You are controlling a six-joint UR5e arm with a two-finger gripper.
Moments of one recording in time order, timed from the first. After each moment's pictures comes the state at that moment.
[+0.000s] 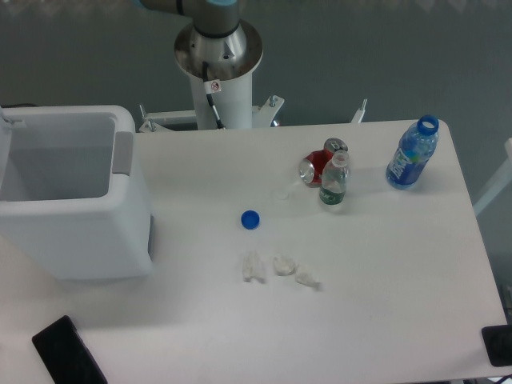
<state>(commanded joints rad) 1.75 -1.53 -1.42 -1.20 1.49 0.31</state>
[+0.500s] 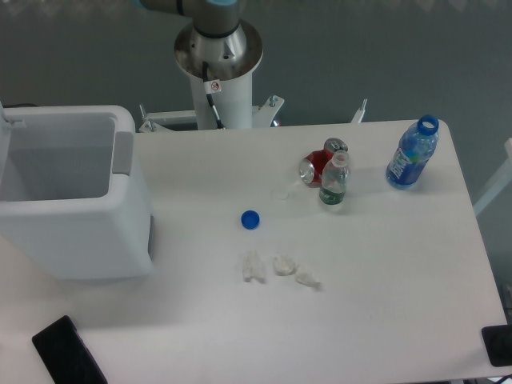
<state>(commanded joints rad) 1.76 -1.50 -1.42 -1.23 1.51 0.31</state>
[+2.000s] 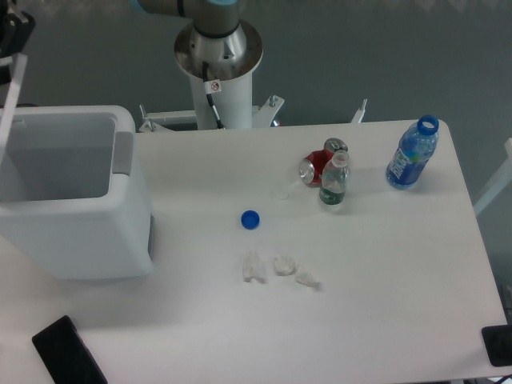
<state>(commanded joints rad) 1.86 -1.49 -1.48 -1.23 1.57 0.31</state>
